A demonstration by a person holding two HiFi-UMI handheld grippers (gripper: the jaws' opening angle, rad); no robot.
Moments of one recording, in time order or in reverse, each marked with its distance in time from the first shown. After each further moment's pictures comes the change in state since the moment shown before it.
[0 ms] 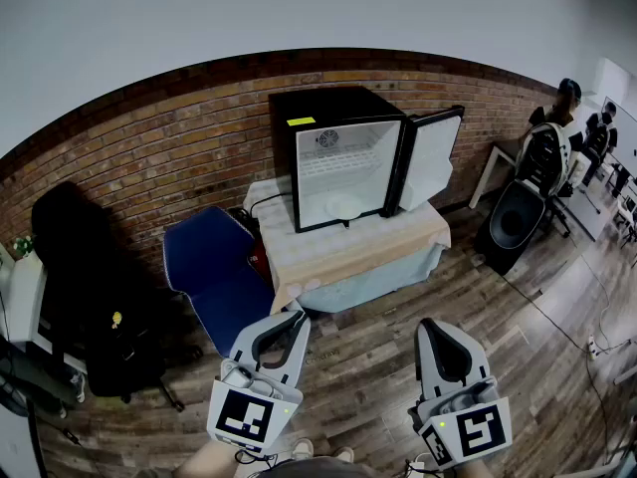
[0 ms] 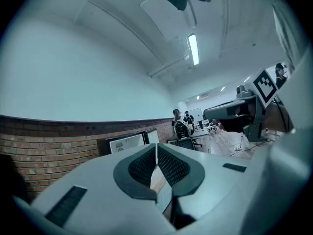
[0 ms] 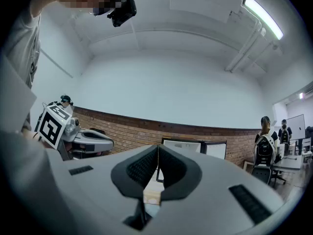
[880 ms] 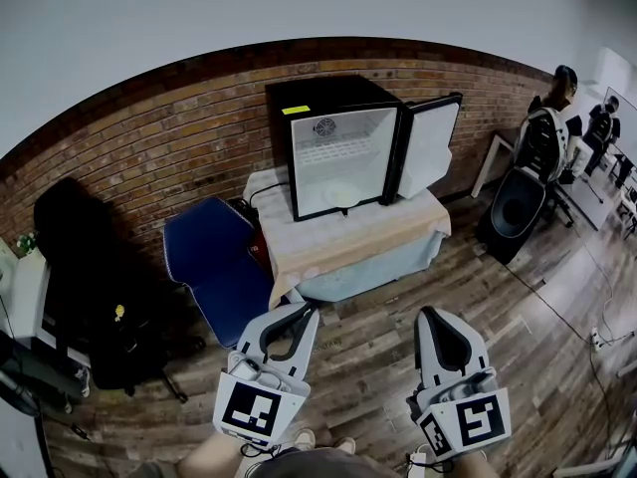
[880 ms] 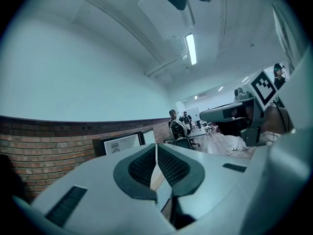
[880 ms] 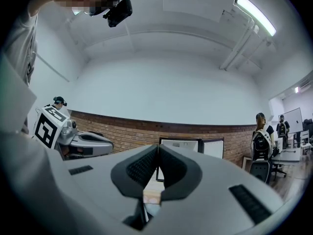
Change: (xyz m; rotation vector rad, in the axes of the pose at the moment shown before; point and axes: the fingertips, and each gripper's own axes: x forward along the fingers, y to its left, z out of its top) left arm 0.005 -0.030 0.004 0.011 -0.010 -0.030; right arm -0.014 -0.012 -0.009 0.046 -0.013 -0.030
